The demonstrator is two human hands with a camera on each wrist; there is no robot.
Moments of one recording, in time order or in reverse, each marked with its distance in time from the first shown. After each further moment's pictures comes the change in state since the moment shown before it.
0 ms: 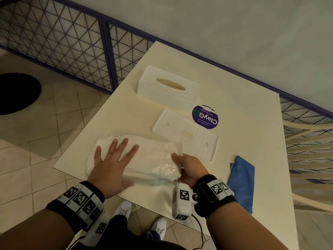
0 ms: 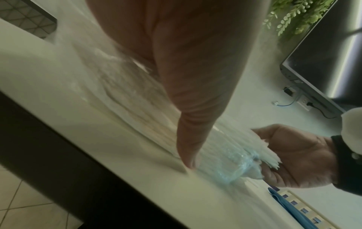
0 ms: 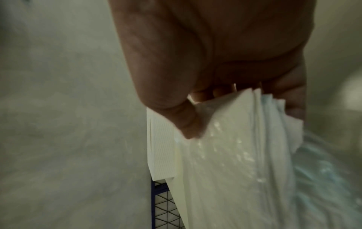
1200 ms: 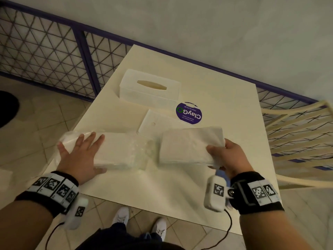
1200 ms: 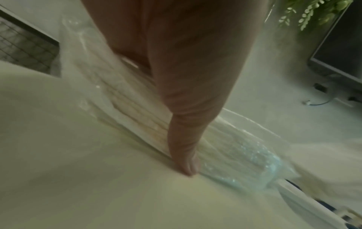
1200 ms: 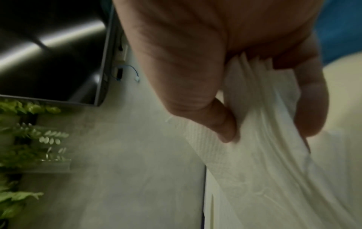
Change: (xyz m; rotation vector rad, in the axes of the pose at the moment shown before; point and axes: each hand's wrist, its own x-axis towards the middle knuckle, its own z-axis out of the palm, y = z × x) left_hand 0.030 -0.045 -0.035 0.150 -0.123 -0.156; right_hand -0.076 -0.037 -0.097 -0.092 0.393 -0.428
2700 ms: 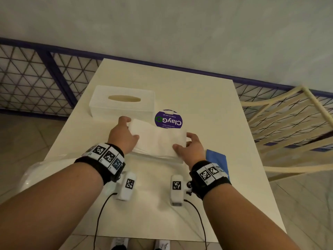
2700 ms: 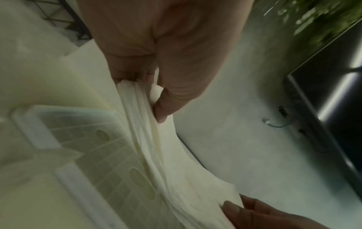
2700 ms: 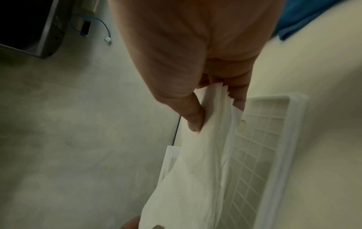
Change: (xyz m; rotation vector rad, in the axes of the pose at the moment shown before) left_hand 0.095 0.176 -0.082 -0.799 0.176 0.018; right_hand 0.078 0.022 0.034 -0.208 0.122 -0.135
